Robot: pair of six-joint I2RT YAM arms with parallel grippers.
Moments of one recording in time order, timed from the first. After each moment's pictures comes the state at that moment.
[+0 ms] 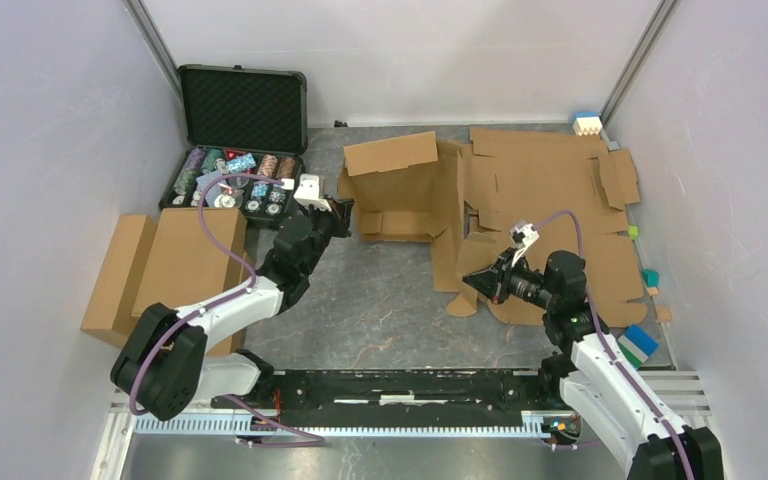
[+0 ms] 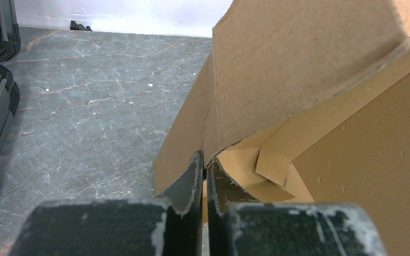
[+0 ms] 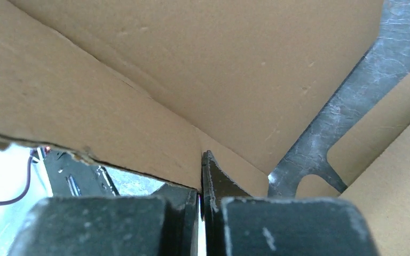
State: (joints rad) left arm -0.55 1.26 0.53 0.69 -0.17 -0.31; right arm 0.24 0.70 0.25 0.15 -0.70 0.32
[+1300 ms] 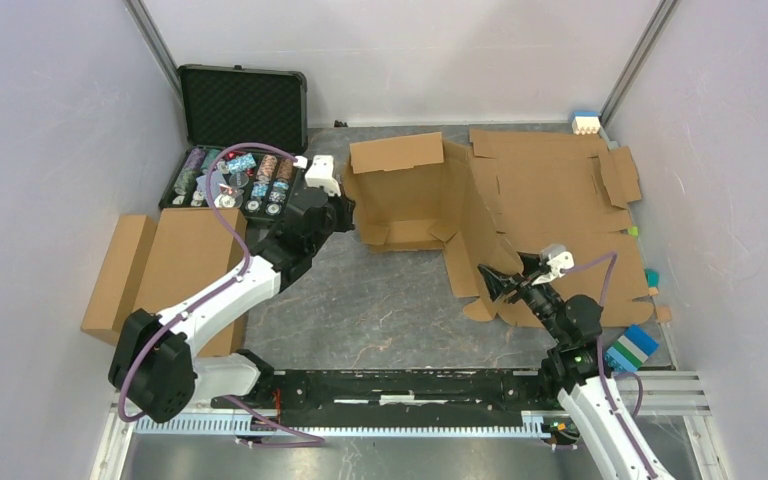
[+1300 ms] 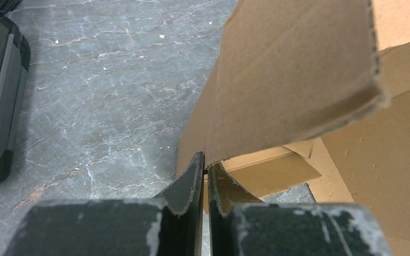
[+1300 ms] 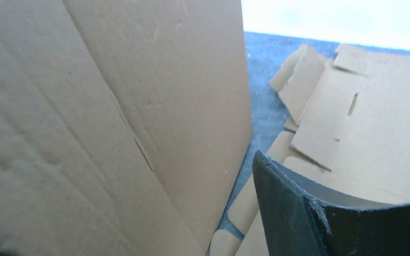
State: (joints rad) left arm -0.58 1.24 0.81 0.11 -0.22 -0.34; right arm 0.24 0.28 0.02 0.34 -0.34 0.17
